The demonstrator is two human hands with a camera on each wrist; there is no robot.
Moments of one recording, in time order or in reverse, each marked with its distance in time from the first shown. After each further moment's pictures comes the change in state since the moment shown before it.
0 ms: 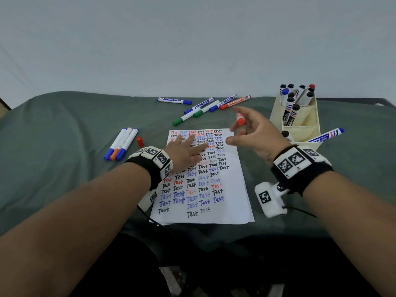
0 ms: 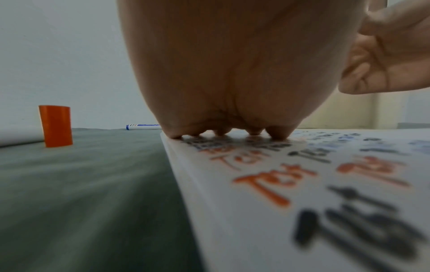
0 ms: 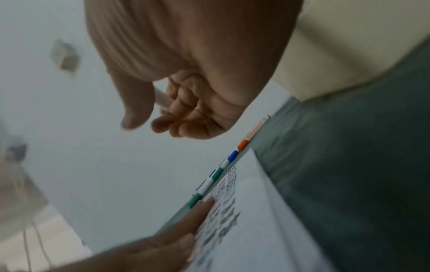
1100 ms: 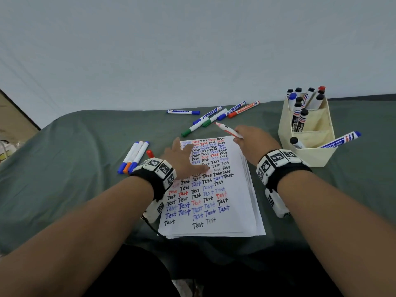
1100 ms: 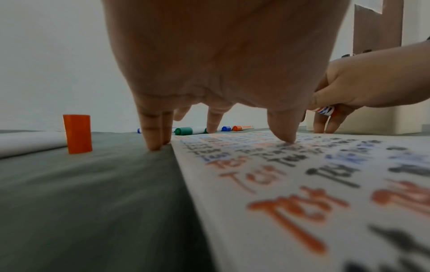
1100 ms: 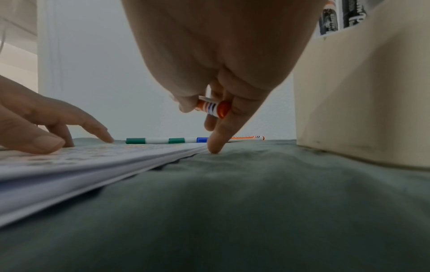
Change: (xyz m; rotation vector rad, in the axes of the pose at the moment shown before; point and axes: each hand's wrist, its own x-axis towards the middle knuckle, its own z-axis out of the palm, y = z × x) left_hand -0.010 -0.012 -0.006 -0.158 0.114 -0.341; right_hand 0.043 0.022 0.013 -1.085 0.034 0.063
